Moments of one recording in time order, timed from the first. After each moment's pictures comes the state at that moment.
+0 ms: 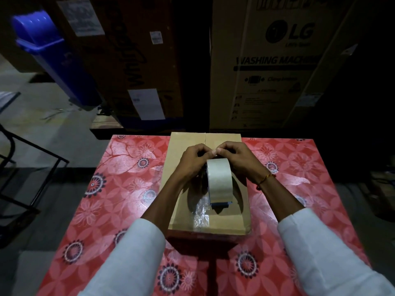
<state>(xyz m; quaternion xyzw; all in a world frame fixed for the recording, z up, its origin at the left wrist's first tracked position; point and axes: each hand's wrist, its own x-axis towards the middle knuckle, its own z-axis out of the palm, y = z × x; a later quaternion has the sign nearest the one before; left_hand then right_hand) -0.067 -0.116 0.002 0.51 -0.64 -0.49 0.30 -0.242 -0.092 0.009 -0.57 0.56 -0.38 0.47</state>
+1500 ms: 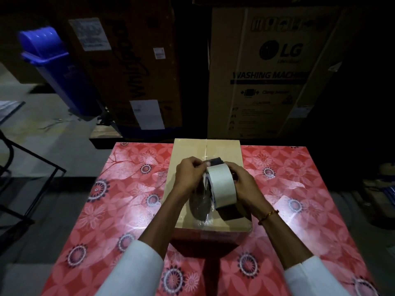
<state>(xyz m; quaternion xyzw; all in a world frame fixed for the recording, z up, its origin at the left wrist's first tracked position) -0.051 -0.069 0.030 0.61 -0.57 -0.45 0.31 -0.215 -0.012 0.008 -0.56 0.59 -0.42 0.41</state>
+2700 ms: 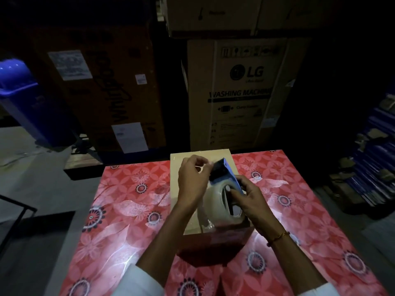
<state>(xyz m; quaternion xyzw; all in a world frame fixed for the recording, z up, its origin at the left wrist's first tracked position) -0.032 -0.036 0.079 0.52 -0.62 -0.42 0.42 -0.176 0.052 0.037 -0.45 0.57 -0.55 0.42</state>
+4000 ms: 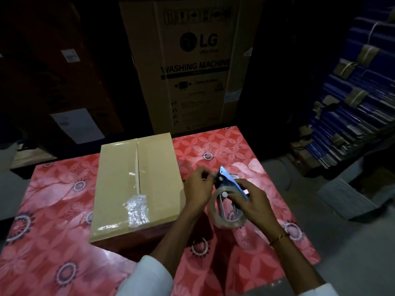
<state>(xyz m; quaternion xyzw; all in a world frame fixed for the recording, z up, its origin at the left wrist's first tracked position) -0.221 0.024 -0.017 0.50 -0.65 -0.49 0.30 -0.349 0.142 -0.024 -0.44 0.75 -0.43 0.26</state>
